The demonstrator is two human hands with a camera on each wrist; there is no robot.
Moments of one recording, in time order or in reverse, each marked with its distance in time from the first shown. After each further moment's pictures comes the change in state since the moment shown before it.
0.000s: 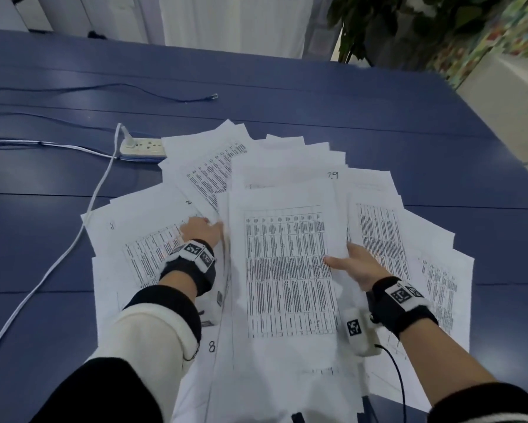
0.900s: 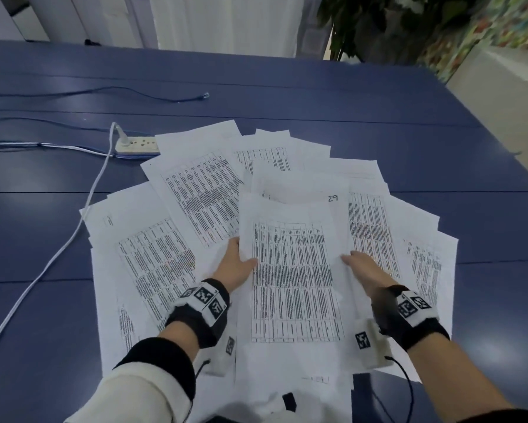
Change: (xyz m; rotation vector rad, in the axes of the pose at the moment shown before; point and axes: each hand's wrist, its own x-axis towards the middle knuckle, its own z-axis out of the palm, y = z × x) left_hand -0.115 -0.021 0.035 -0.137 -0.424 0.182; right_hand -0.030 0.031 -0.013 -0.108 0.139 0.140
